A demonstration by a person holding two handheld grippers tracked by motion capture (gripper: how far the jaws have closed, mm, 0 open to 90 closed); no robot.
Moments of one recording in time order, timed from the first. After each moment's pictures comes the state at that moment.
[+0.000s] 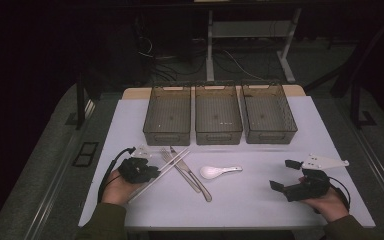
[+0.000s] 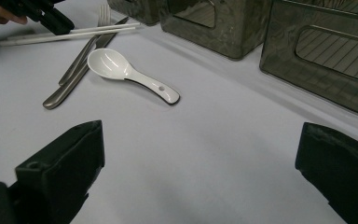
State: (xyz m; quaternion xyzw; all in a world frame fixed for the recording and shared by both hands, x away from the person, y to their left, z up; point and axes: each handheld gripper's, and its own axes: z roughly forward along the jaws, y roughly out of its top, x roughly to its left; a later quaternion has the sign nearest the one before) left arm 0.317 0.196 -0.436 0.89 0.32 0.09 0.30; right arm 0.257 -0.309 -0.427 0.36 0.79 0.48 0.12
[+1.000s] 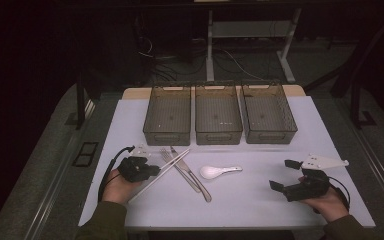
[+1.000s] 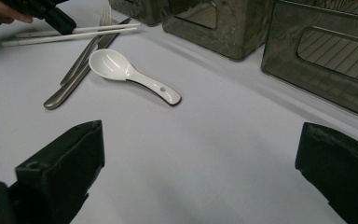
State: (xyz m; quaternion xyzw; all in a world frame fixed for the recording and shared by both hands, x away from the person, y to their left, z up) left arm 0.321 0.200 -0.433 0.88 0.32 0.08 0.33; right arm 0.258 -0.308 -0.427 0.36 0.79 0.48 0.12
